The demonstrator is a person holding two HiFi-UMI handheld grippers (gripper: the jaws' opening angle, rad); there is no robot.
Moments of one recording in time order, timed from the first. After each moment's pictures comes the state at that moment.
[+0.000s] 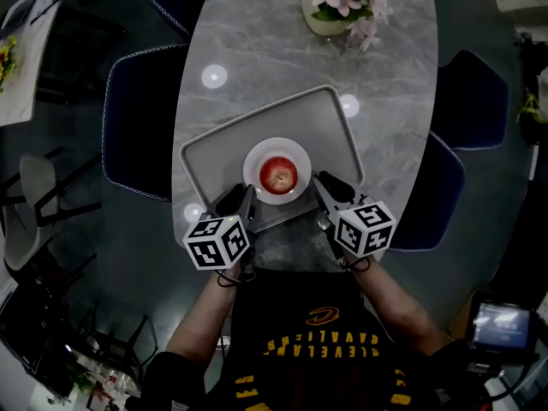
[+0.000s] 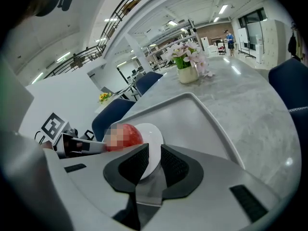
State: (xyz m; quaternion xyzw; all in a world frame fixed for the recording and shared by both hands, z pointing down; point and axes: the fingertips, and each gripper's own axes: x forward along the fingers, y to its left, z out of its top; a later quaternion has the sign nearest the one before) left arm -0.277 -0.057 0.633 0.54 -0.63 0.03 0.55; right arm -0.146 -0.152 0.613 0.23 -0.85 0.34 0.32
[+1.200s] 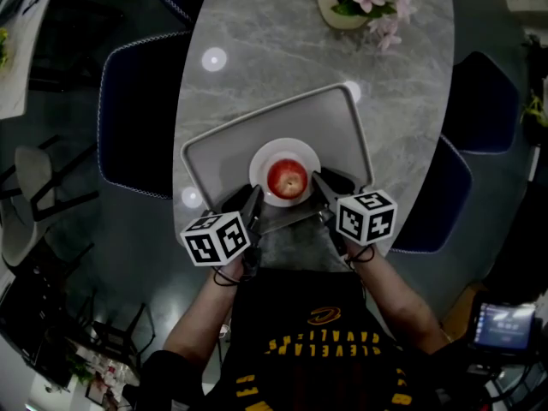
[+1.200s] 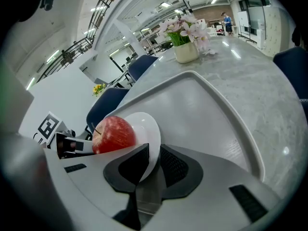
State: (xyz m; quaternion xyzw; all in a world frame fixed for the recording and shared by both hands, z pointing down) left arm -0.274 -0.049 0.647 0.51 -0.59 -0.02 0.63; right arm -0.160 -0.144 0.646 0.21 -0.81 0.39 0.39
